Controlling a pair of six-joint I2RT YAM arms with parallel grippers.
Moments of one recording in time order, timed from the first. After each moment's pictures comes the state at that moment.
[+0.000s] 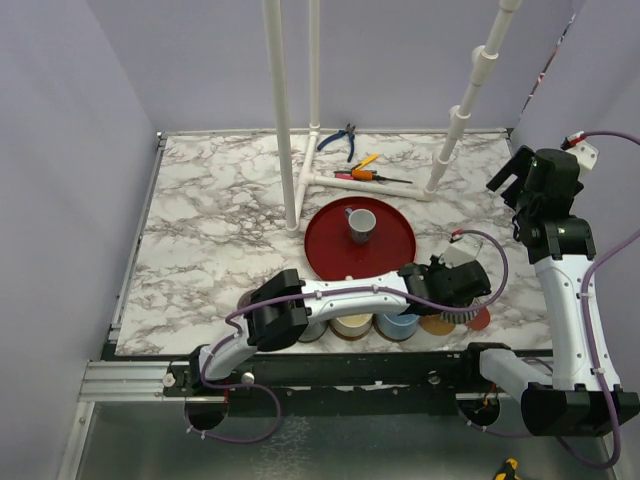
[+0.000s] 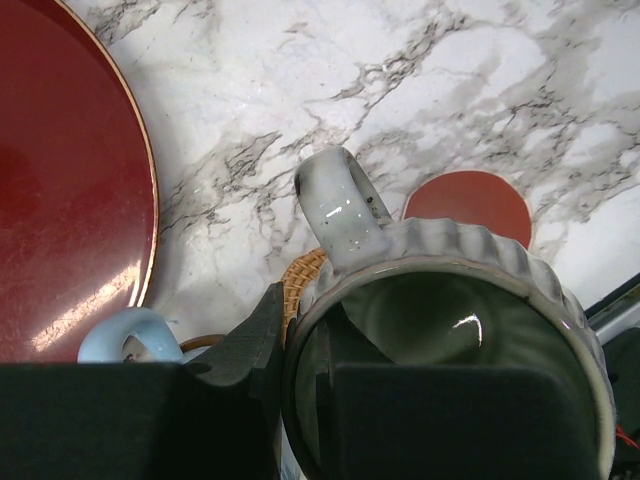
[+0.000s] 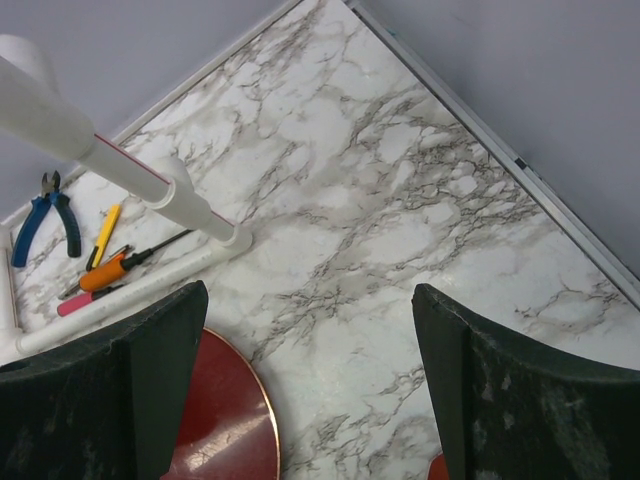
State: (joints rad) left arm -1.35 2.21 1.97 -0.58 -0.51 -0.61; right arm -0.03 1.05 1.25 -0.65 0.39 0.45
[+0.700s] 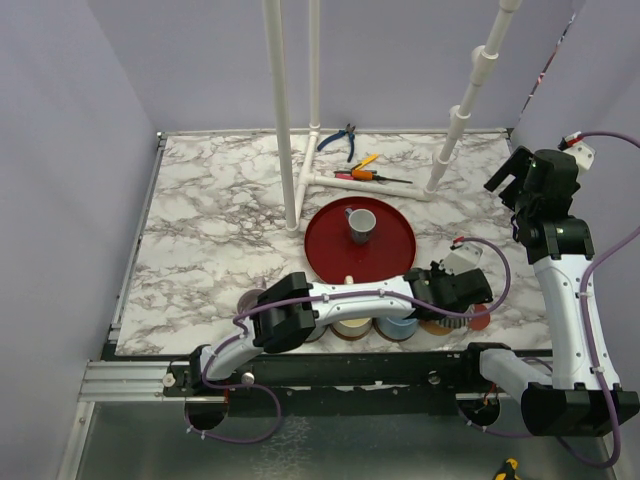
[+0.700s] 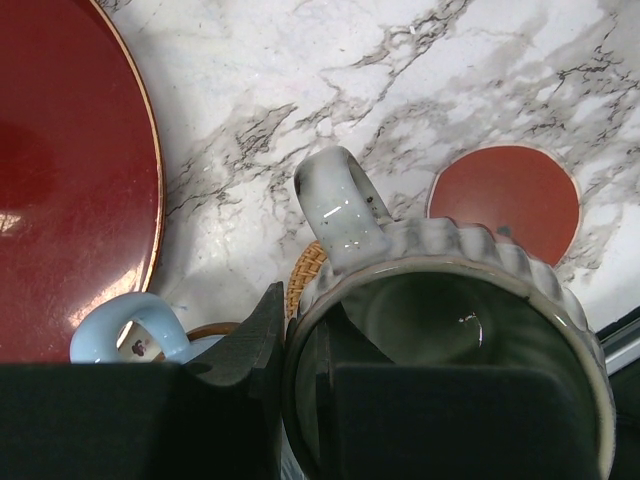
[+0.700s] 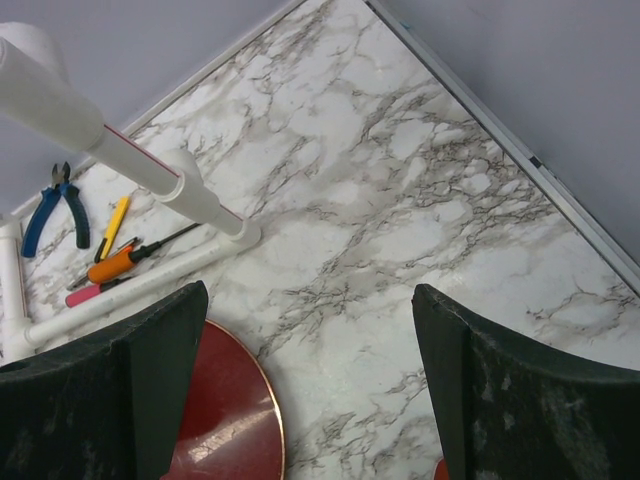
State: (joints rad) left arm -1.37 2.26 2.01 -0.65 -0.55 -0.61; right arm -0.03 1.05 1.24 -0.63 0.36 0.45
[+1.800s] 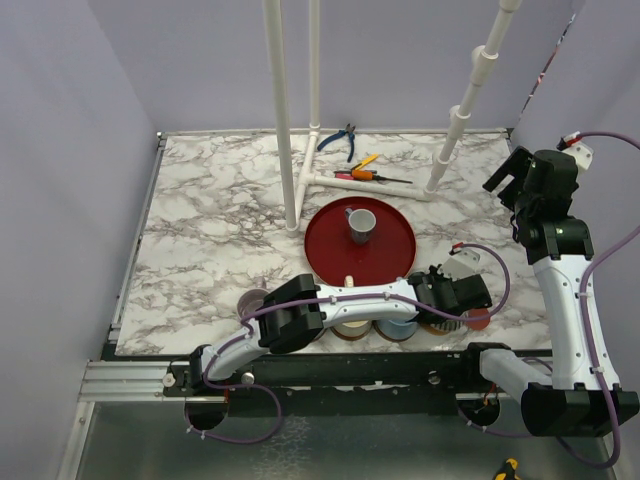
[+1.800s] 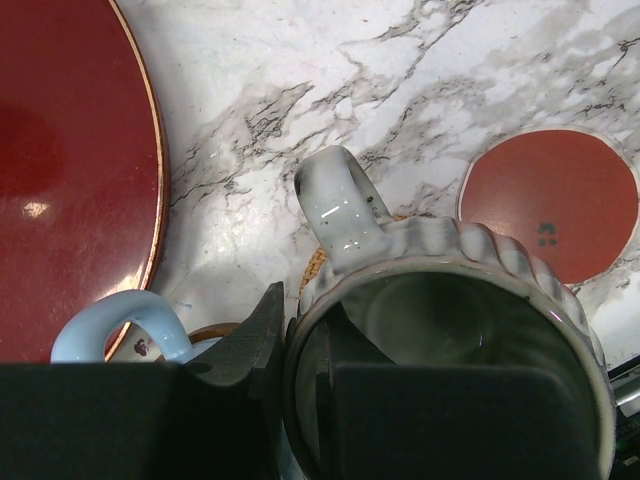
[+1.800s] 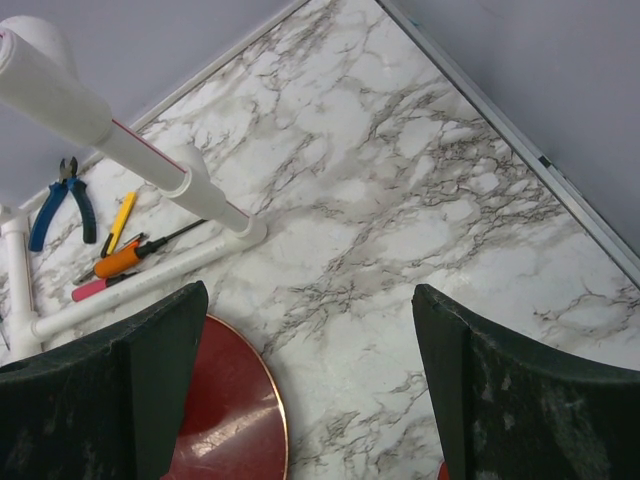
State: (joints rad) left arm -1.37 2.31 2.02 -0.68 -0.57 -0.62; right arm -0.03 1.04 1.23 -0.62 0.34 0.45
